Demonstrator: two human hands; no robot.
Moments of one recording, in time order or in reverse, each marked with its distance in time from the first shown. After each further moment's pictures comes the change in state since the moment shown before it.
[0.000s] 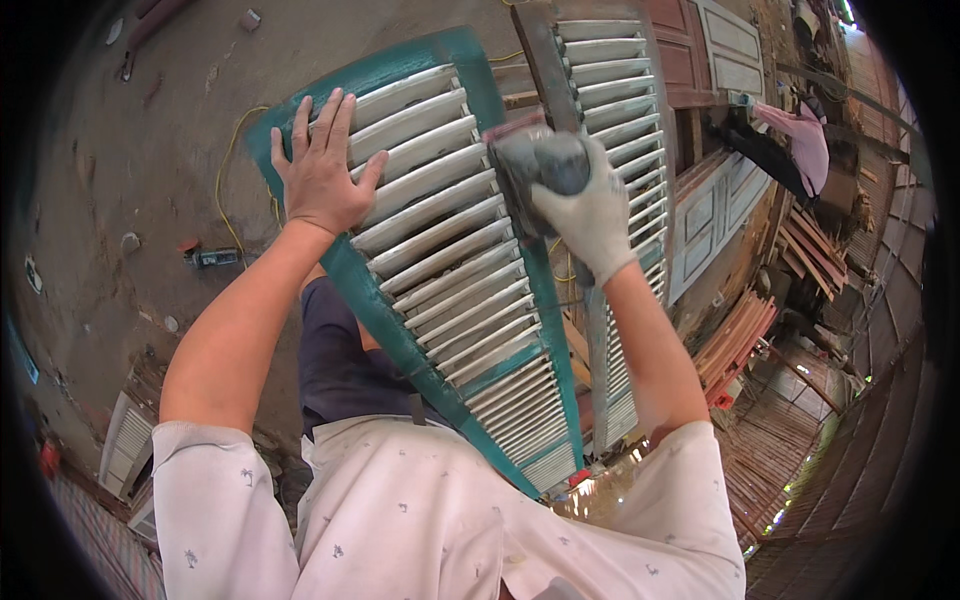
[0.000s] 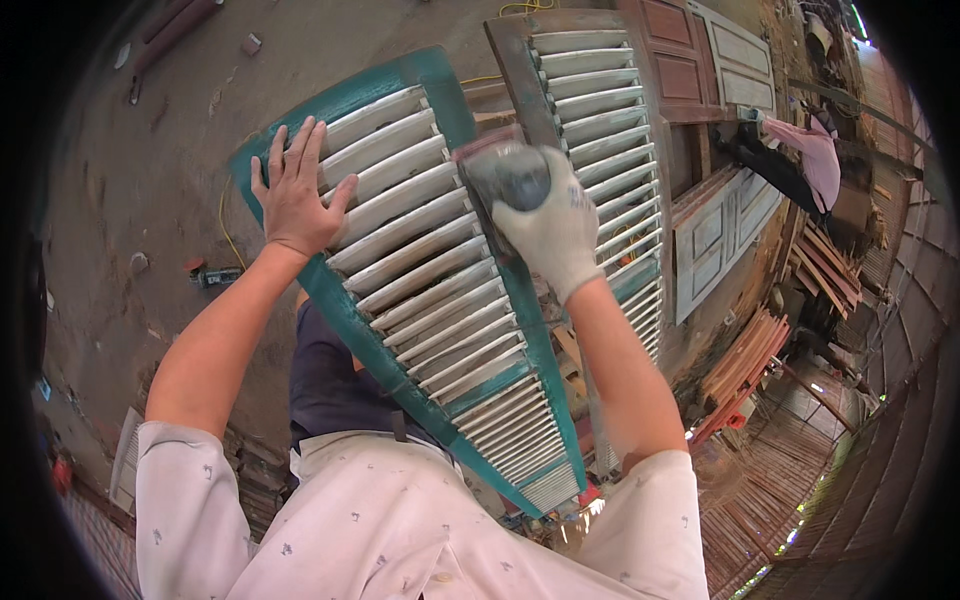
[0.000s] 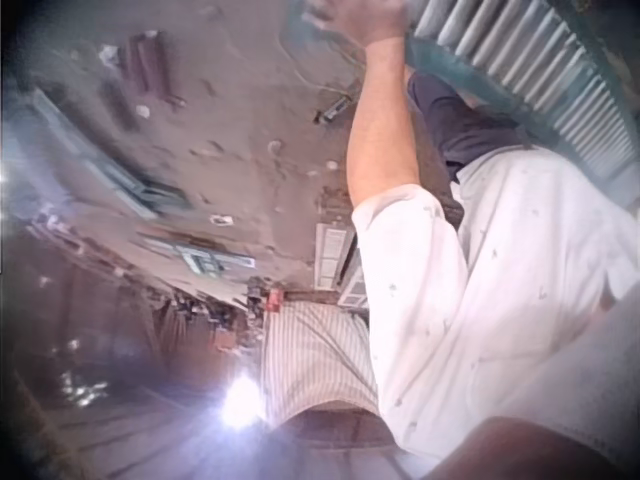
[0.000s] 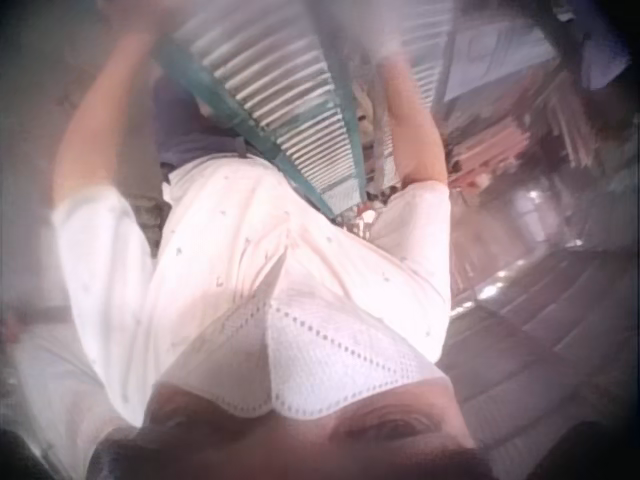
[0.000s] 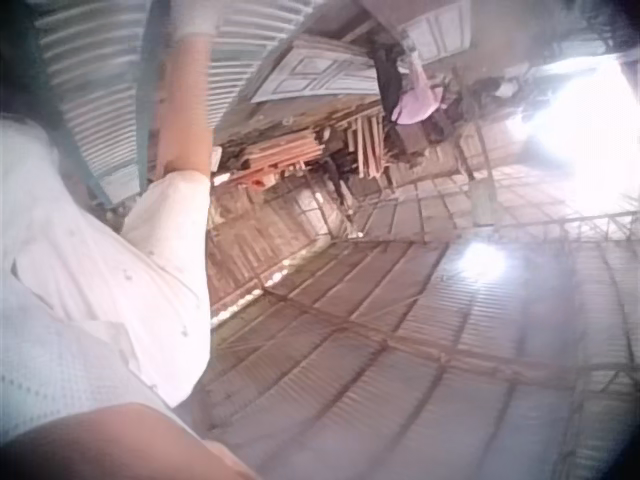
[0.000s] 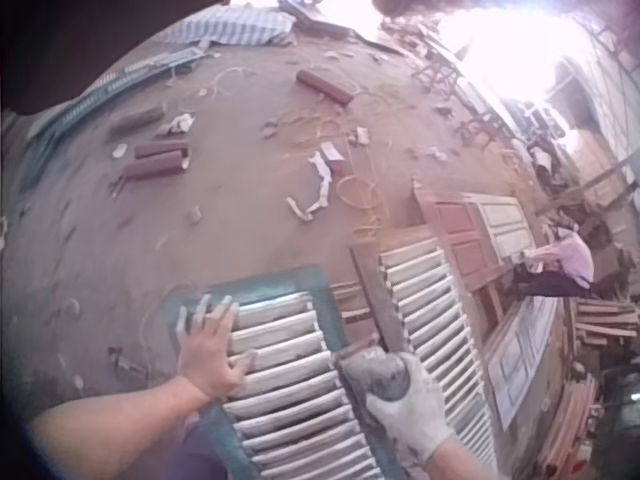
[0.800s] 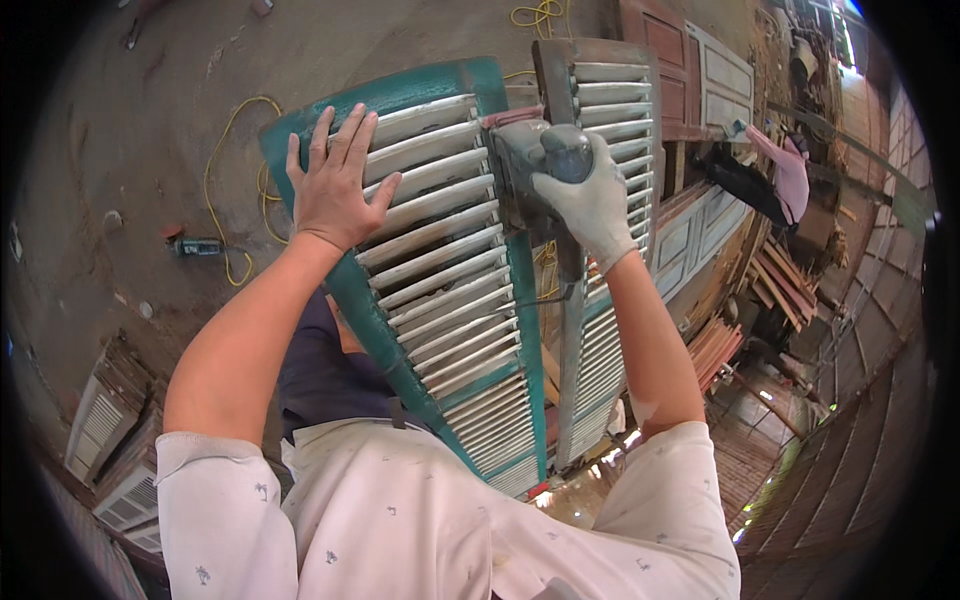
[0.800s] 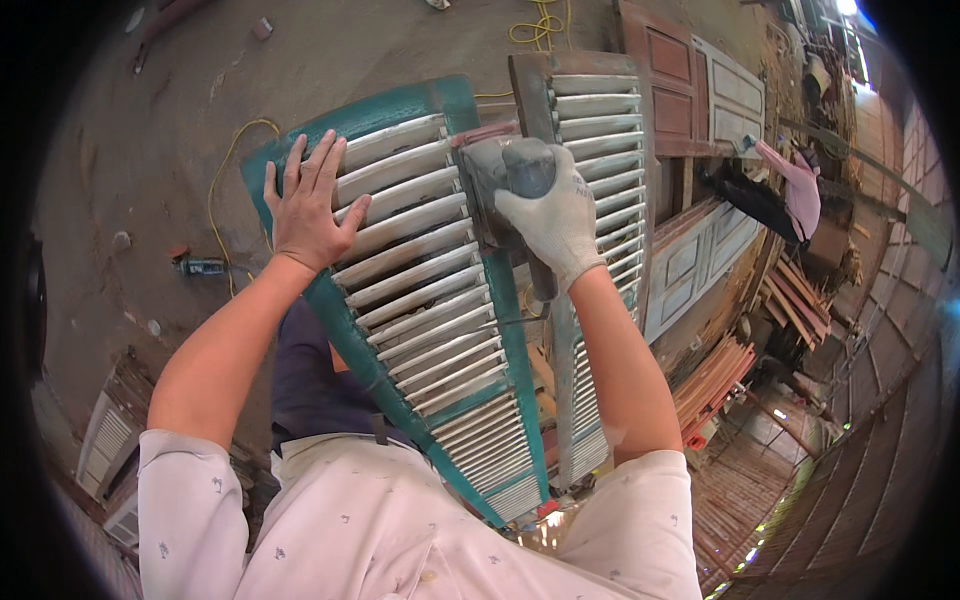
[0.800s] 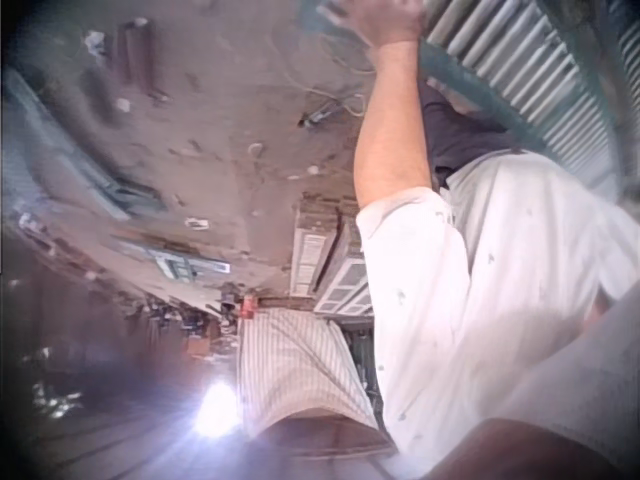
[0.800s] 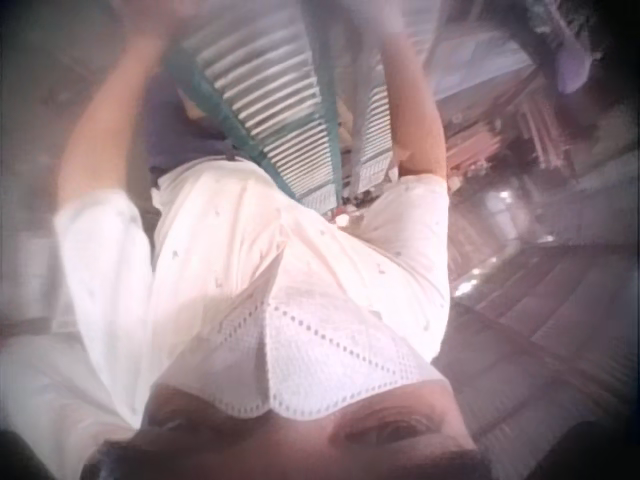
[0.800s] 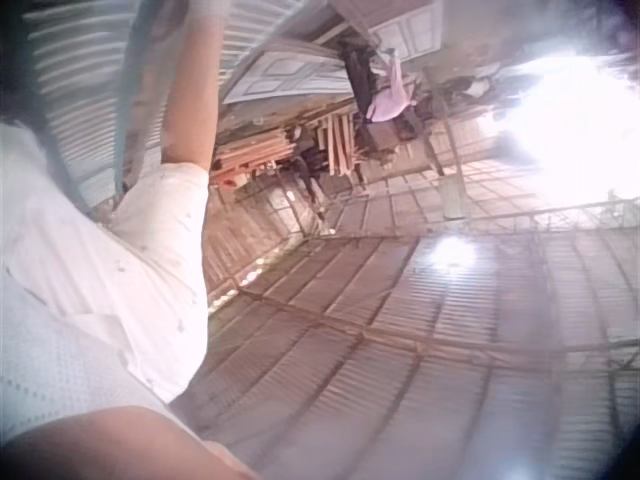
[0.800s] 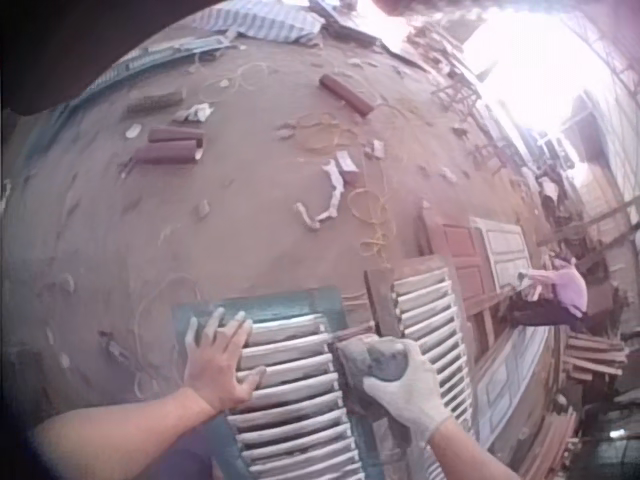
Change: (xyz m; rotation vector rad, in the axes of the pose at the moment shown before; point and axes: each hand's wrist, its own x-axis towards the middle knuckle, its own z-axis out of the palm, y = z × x) left_hand 0.004 0.001 -0.007 -0.082 -0.054 -0.051; right_hand 0.067 -0.027 -0.007 0.034 -0.122 0.012
